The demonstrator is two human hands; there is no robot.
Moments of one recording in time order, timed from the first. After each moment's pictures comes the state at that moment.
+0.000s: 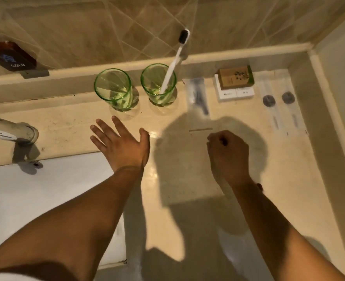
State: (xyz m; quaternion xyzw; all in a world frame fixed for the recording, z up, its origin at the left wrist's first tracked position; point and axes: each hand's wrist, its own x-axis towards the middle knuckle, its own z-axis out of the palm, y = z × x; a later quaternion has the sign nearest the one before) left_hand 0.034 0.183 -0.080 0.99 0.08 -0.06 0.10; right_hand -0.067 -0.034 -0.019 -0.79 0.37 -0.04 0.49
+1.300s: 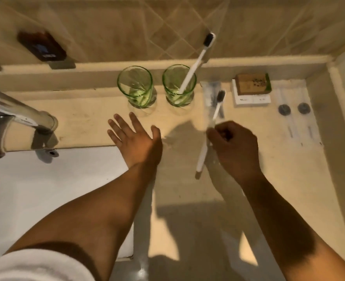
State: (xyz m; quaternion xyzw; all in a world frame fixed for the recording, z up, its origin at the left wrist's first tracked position) left_hand 0.041 0.190 -0.085 0.99 0.10 -0.04 0.13; right_hand -0.036 -0.003 0.032 -0.86 0.26 -0.02 0.44
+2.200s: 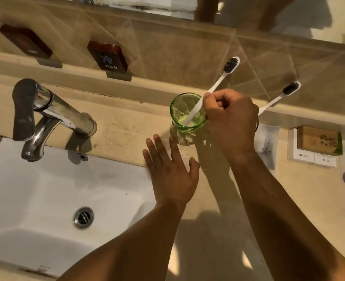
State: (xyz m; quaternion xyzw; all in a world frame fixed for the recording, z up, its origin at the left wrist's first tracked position) left_hand 0.037 0.186 -0.095 0.99 0.10 -0.02 0.08; right_hand 0.136 0.087 0.041 -0.85 0.16 -0.10 0.48
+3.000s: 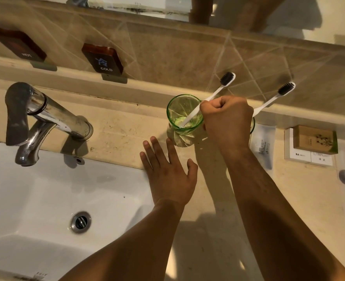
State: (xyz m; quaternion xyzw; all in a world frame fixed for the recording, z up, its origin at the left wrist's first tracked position) left_hand 0.038 0.185 -0.091 0.99 0.11 -0.05 0.07; right_hand 0.142 0.085 0.037 -0.86 0.21 -0.08 0.46
